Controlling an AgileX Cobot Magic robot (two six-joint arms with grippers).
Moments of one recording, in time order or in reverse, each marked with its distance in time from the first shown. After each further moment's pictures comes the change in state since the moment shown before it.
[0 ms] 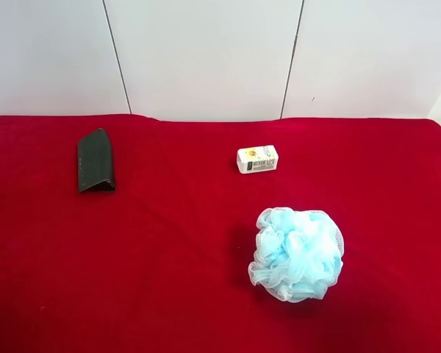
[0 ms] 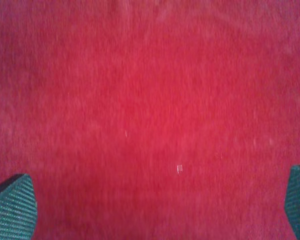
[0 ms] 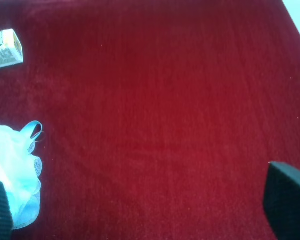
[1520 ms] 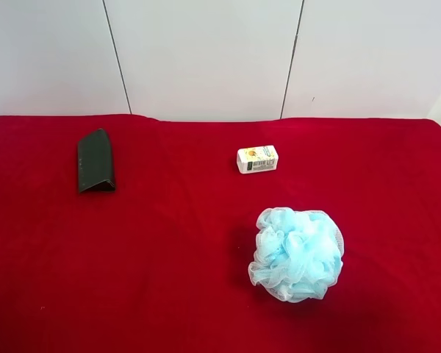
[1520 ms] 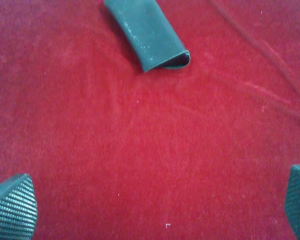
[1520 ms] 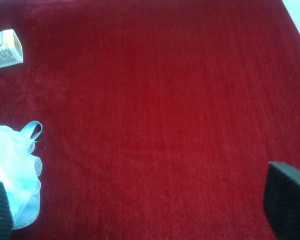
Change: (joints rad) left arm 0.000 -0.833 0.182 -0.034 0.030 0.037; right arm 0.000 0.000 0.000 0.000 0.000 0.000
